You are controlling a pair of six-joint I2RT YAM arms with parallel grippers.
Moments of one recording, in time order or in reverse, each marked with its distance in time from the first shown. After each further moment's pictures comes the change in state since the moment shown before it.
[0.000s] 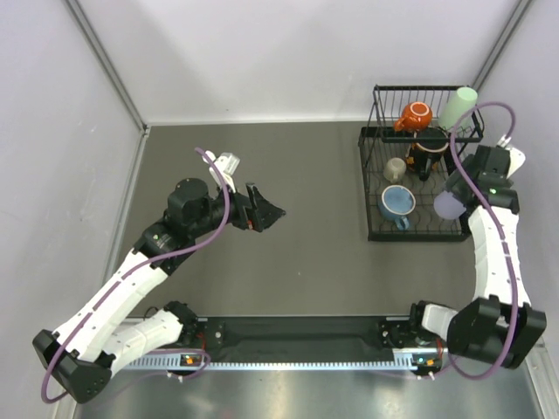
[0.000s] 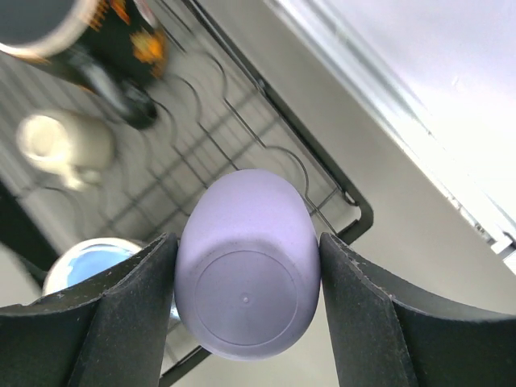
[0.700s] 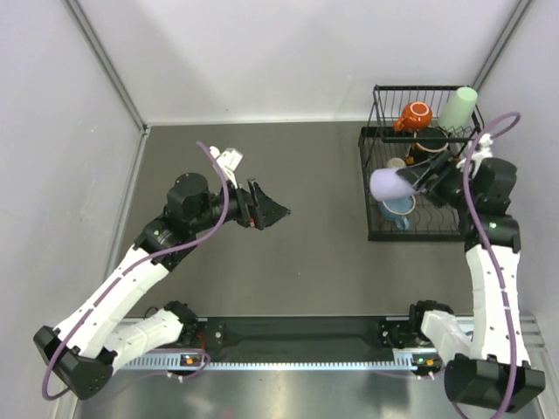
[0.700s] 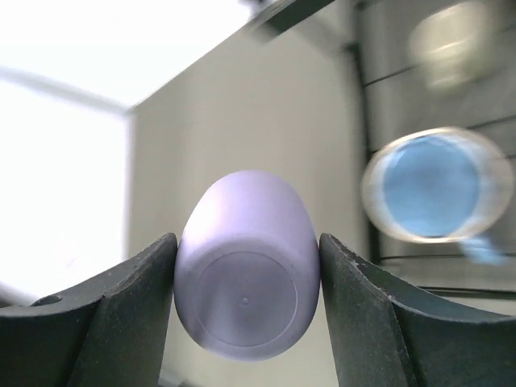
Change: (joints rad) left arm 0.000 0.026 0.044 0.018 0.095 -0.059; right arm 0.050 -0.268 -0.020 0.078 -0.740 0.203
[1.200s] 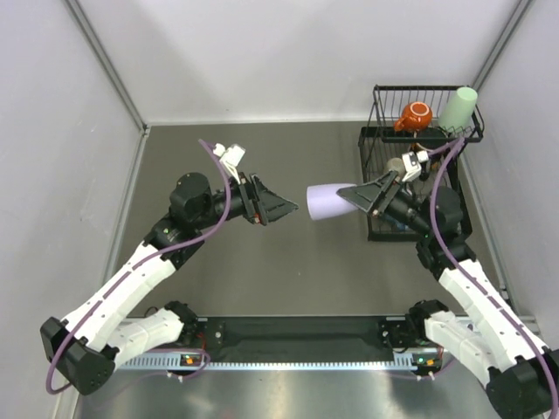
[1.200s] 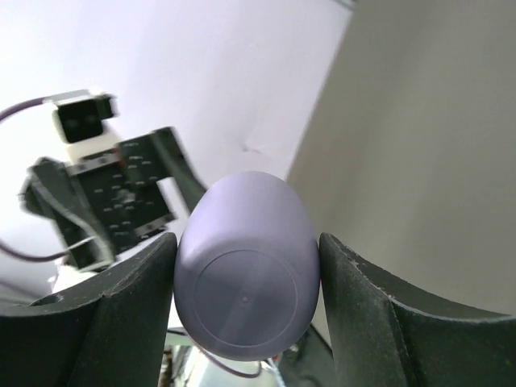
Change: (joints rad) left arm 0.000 0.040 -0.053 0.244 0.123 -0.167; right arm 0.512 -0.109 -0.409 0.737 -0.100 0.460
